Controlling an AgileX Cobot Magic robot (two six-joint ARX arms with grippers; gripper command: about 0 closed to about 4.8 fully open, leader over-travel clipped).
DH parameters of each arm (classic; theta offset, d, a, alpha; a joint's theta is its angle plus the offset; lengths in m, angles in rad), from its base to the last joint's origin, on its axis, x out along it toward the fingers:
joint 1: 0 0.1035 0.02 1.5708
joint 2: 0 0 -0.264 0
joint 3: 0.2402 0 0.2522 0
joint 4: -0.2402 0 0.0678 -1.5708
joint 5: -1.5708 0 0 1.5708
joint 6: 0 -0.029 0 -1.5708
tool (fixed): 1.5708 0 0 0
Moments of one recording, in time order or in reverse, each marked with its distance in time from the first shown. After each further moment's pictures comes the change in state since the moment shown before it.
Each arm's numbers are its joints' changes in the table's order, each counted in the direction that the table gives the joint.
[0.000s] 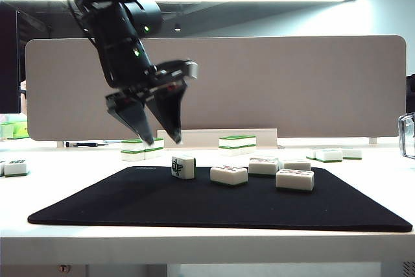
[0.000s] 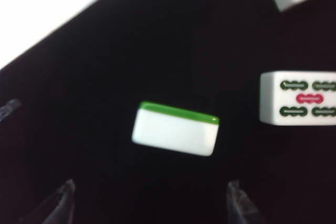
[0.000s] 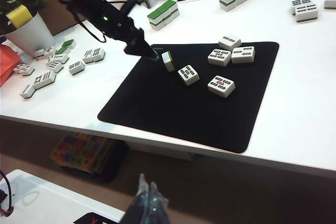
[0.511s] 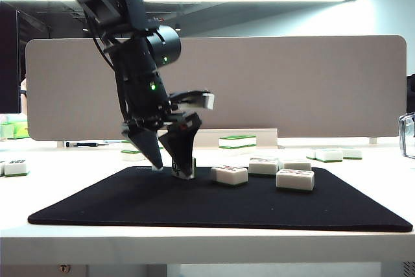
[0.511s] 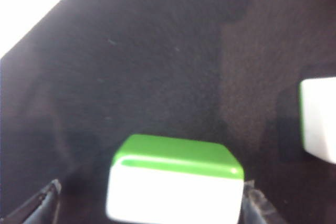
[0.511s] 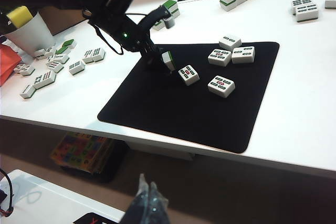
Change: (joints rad) left arm -0.040 -0.109 0.000 0.088 0.078 -0.081; right arm 0.000 0.000 0.000 0.000 0.000 0.000
